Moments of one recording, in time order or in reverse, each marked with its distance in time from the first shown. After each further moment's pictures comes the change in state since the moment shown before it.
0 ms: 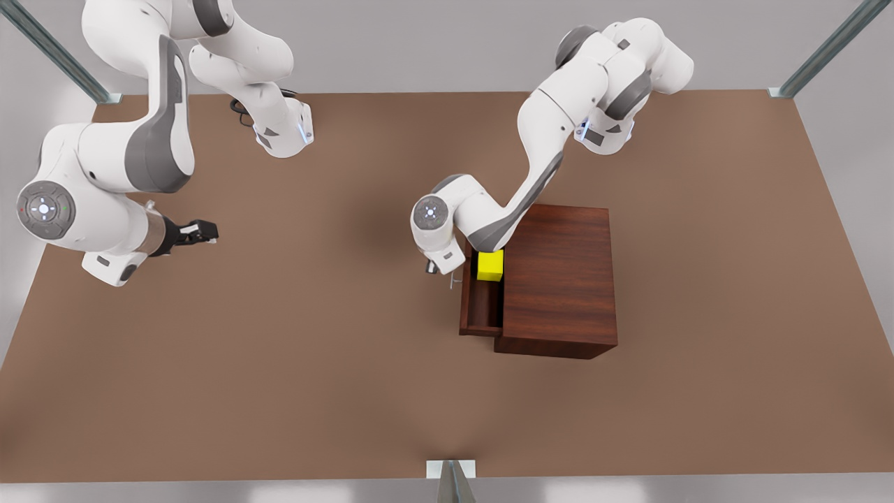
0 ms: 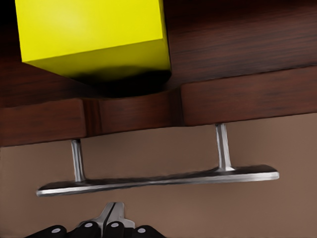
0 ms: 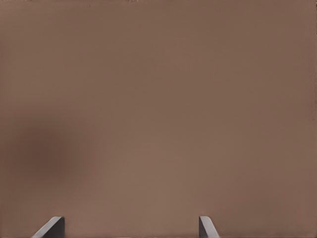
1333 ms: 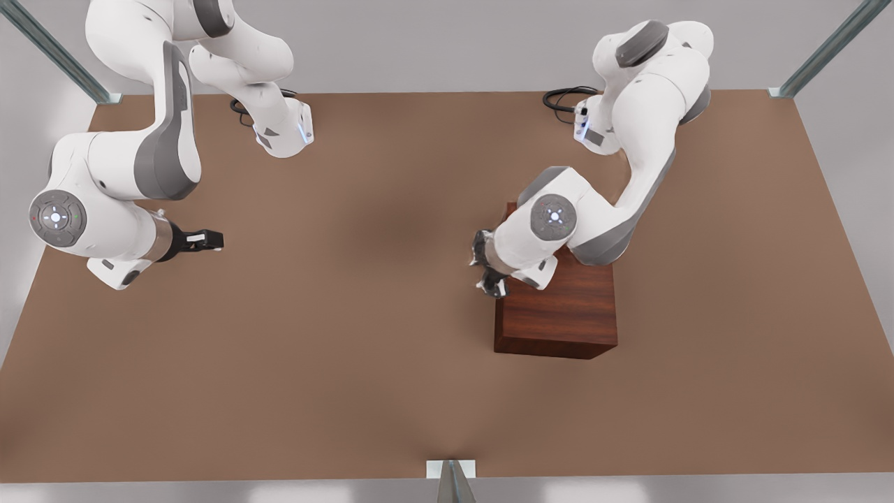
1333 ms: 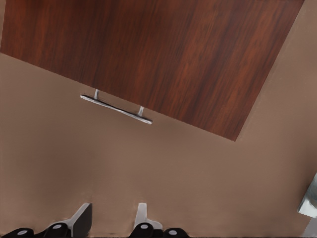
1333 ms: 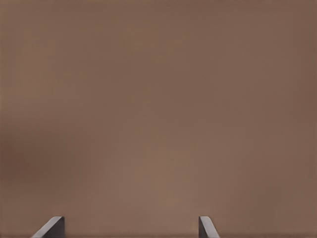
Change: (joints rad) left arm 0.611 -0.086 -0.557 0.313 0.151 -0.322 -0.230; right arm 0.001 0.007 0.005 -0.025 0.001 0.031 0.119
